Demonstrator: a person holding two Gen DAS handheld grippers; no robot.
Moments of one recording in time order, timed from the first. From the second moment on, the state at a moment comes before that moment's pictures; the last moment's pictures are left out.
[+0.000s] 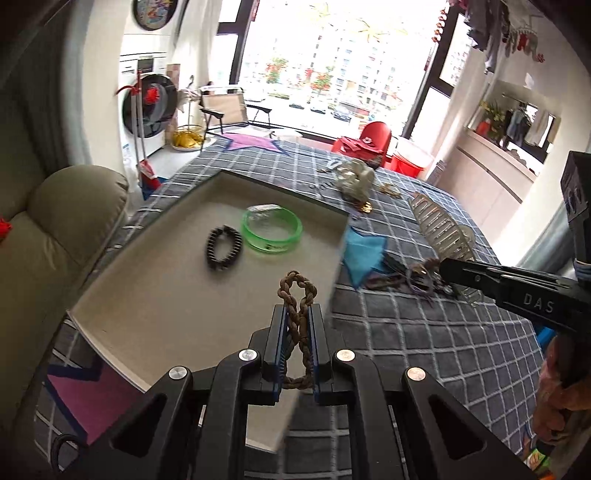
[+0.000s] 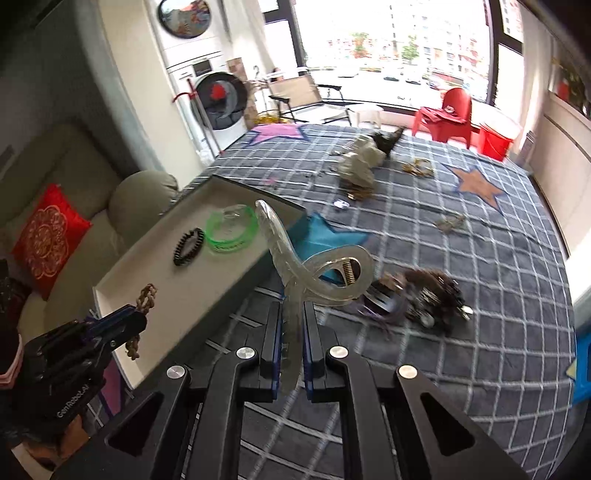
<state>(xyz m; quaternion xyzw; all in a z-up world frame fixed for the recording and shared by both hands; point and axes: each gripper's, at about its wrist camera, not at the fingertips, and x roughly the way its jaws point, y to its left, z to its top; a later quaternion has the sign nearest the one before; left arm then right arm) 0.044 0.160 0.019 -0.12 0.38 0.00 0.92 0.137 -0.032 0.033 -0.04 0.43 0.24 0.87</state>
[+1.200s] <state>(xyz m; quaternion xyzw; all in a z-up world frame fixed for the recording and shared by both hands) 0.114 0.266 -0.037 -0.15 0.43 0.11 0.88 0.241 0.161 -0.010 -0.11 0.48 0.32 0.81</state>
